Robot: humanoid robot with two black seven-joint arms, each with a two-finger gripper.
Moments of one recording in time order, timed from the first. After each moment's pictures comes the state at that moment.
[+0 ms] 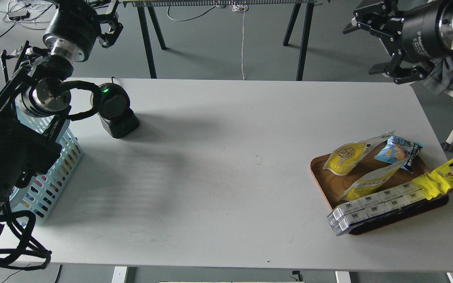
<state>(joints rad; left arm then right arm) -0.78 0.31 -1.13 -0.95 0.22 -0.12 -0.14 2.28 -0.73 -1.02 1.56 0.42 0.17 -0.36</state>
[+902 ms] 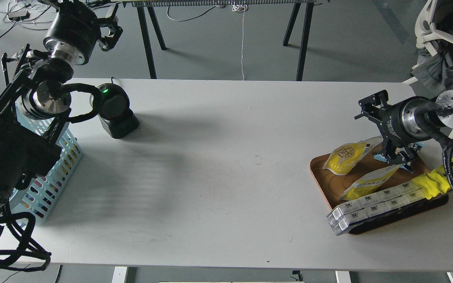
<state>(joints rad) -0.77 0.31 -1.13 -0.94 0.23 -0.12 -0.14 1.86 -0.71 -0.84 1.55 0.55 -0.19 -0.38</state>
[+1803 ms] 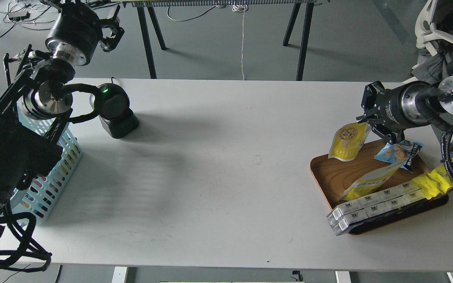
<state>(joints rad) -0.77 0.31 -1.12 -0.94 0.23 -0.11 -0.14 1.96 -0.74 -0.80 1.56 0.55 -0.21 -0.38</state>
